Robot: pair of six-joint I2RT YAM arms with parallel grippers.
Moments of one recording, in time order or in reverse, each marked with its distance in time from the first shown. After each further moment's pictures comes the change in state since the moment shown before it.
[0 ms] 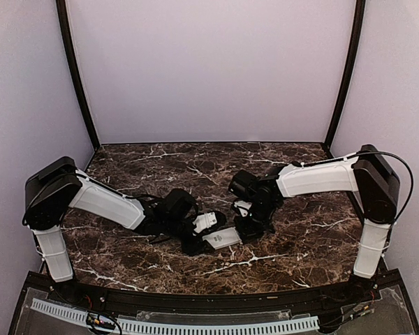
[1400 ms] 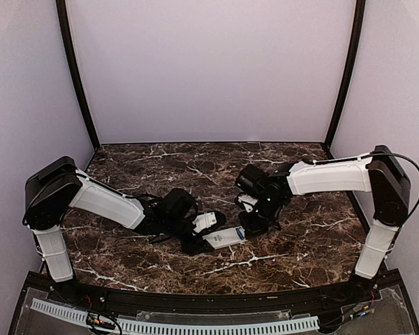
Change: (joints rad) left arm 0.008 0.000 0.001 -0.003 0.003 0.014; right arm -0.018 -0.079 -0.045 0.016 -0.005 -0.047
